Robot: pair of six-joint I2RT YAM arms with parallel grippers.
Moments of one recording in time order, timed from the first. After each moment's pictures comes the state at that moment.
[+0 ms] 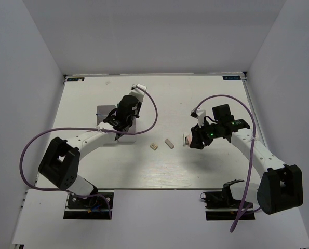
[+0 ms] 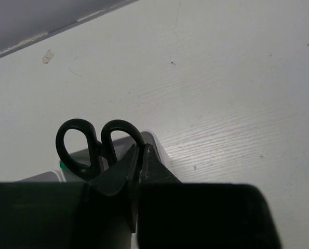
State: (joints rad) left arm -0.60 1.51 0.98 0.16 -0.42 0.09; right arm 0.29 1.22 0.85 -0.69 -0.60 -0.36
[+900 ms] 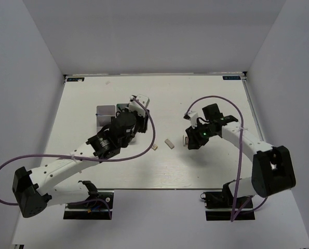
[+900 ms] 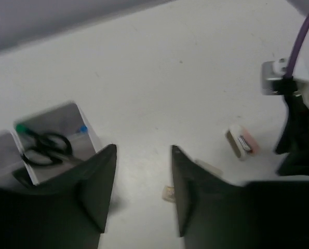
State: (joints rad) left arm -0.92 1.13 0.95 -0.06 -0.50 -0.06; right arm 0.34 1.37 0.87 -0.66 -0.51 -0.35
